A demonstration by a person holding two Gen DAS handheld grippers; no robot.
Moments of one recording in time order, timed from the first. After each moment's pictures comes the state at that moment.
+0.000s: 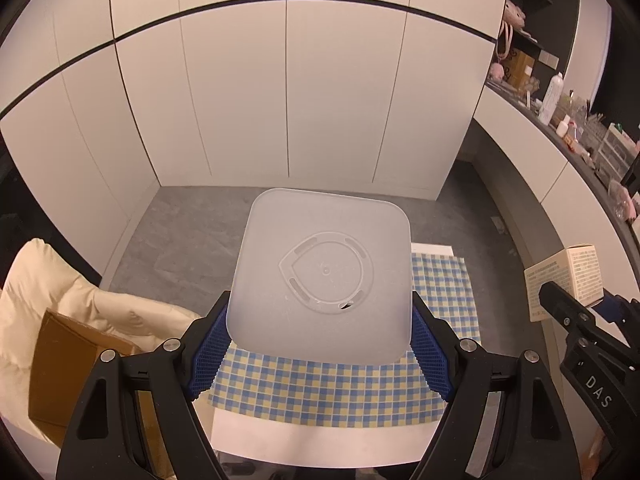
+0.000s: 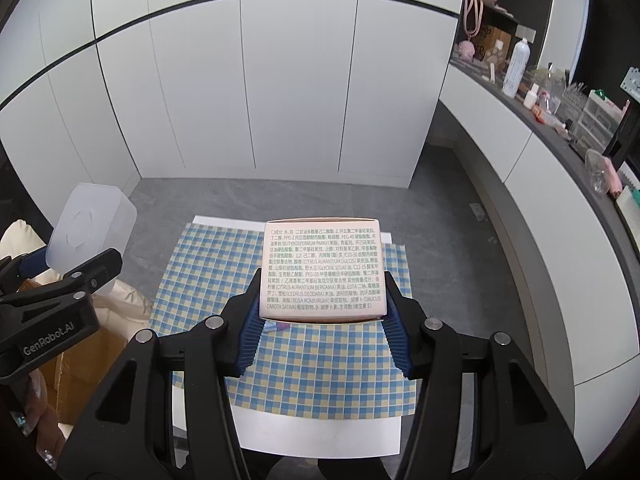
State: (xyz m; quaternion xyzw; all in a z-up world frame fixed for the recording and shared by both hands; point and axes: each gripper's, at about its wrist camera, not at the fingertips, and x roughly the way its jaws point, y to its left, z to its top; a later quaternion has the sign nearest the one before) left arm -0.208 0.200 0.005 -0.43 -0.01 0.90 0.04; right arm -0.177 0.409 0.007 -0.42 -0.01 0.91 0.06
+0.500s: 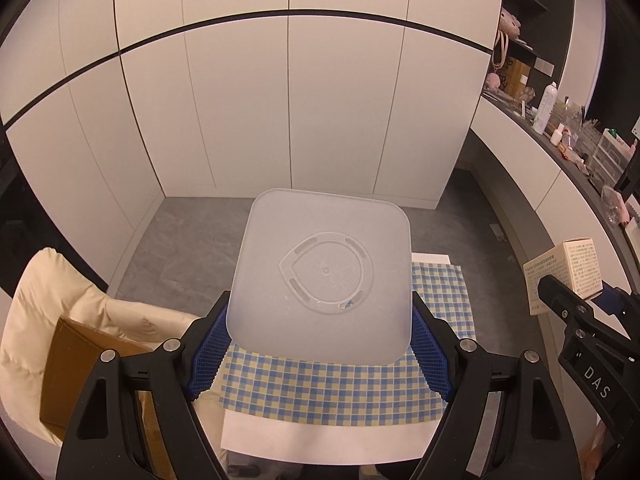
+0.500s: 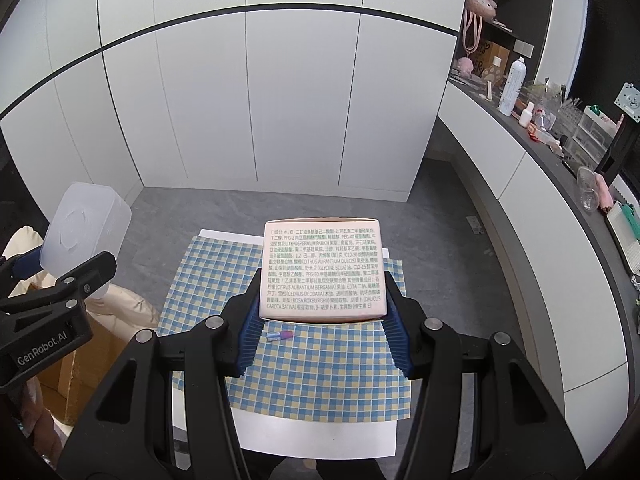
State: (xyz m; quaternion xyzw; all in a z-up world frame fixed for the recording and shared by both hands) left arm -0.191 0.190 0.037 -0.42 -0.01 0.91 0.04; right arm -0.165 0.398 0.038 -0.40 -0.02 0.91 0.06
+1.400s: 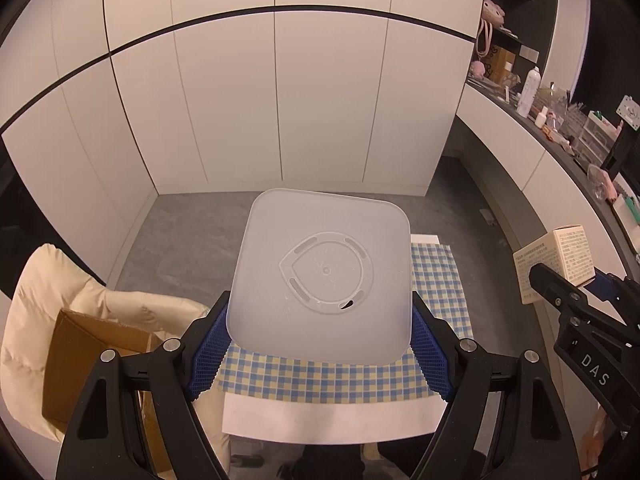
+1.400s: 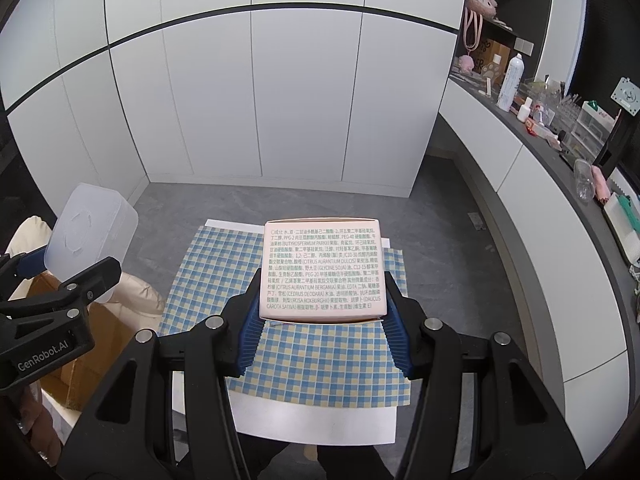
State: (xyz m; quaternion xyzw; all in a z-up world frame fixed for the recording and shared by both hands) left arm -0.150 0.195 0.035 -0.43 0.01 0.90 0.06; right arm -0.134 0.401 0.039 -0.40 -0.01 0.91 0.05
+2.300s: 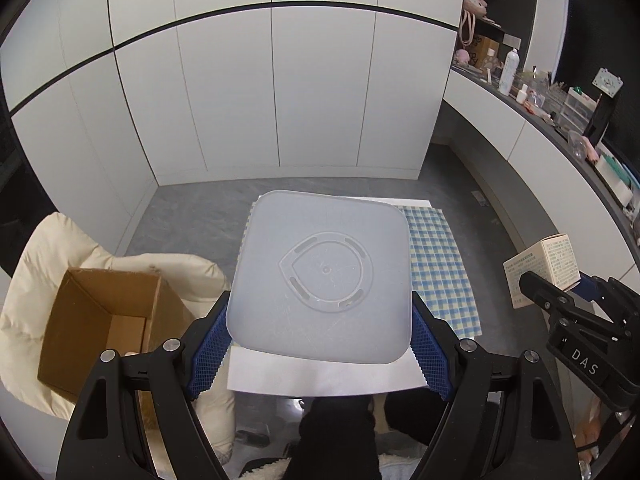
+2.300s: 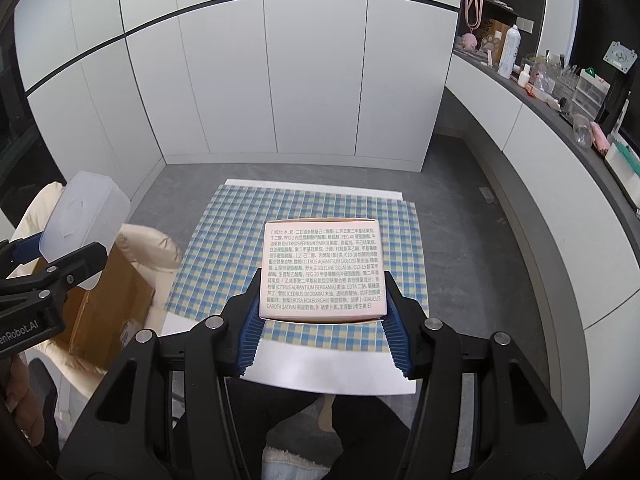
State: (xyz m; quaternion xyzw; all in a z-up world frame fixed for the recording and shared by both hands) left arm -0.035 0.168 0.001 -0.42 0.02 0.90 0.08; right arm -0.016 0.392 -0.014 -0.42 0.01 0.91 0.02
